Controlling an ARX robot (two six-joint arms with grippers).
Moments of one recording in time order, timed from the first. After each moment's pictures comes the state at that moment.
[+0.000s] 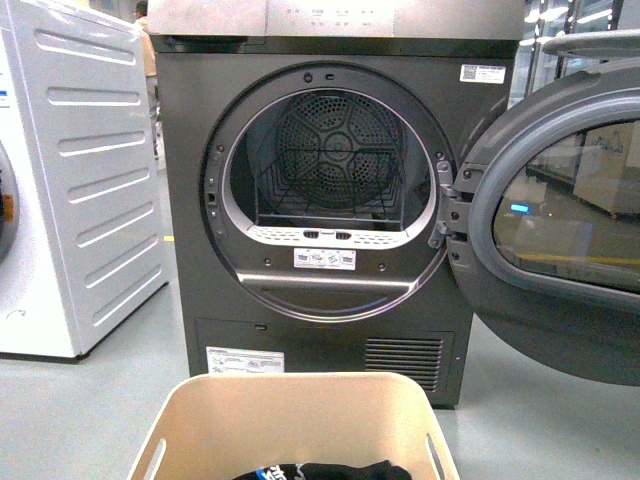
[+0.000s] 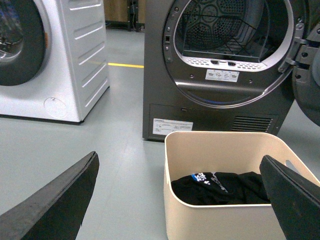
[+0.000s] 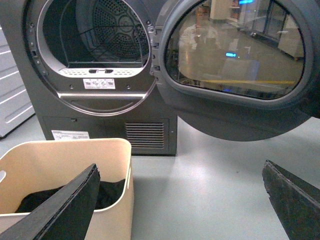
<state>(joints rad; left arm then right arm) 0.00 0.00 0.02 0.00 0.00 -0.01 0.00 0.00 0.01 0.00 -0.01 0.00</state>
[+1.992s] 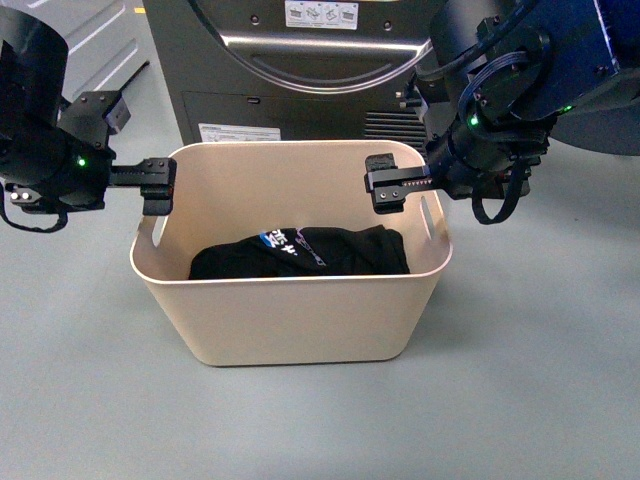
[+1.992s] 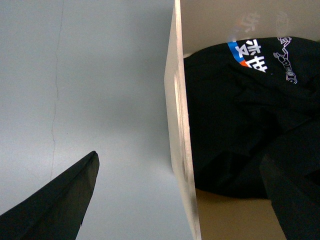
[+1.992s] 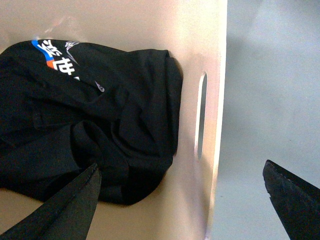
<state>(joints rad) 0.03 2.35 1.34 0.09 0.05 0.05 0.29 2.37 1.47 -0.07 0.10 0.10</state>
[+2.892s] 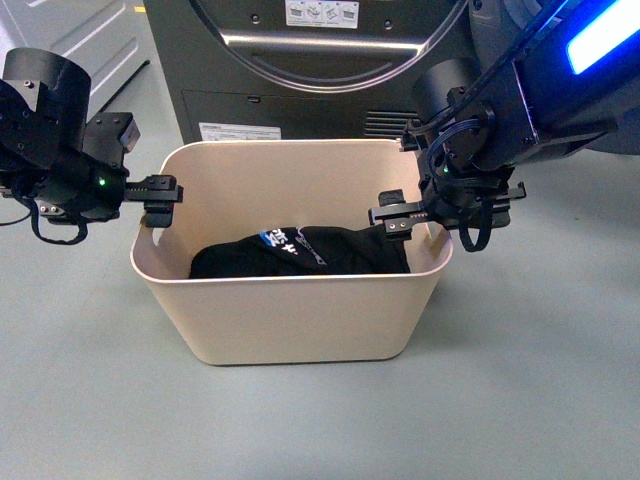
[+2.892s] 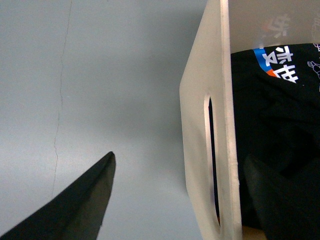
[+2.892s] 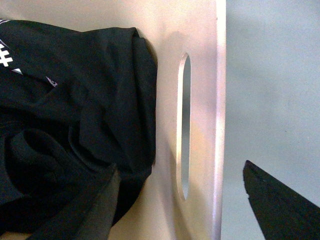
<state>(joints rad) 0.03 2.50 1.45 0.14 0.02 0.06 0.28 2.58 1.64 -0.11 0.19 0.11</state>
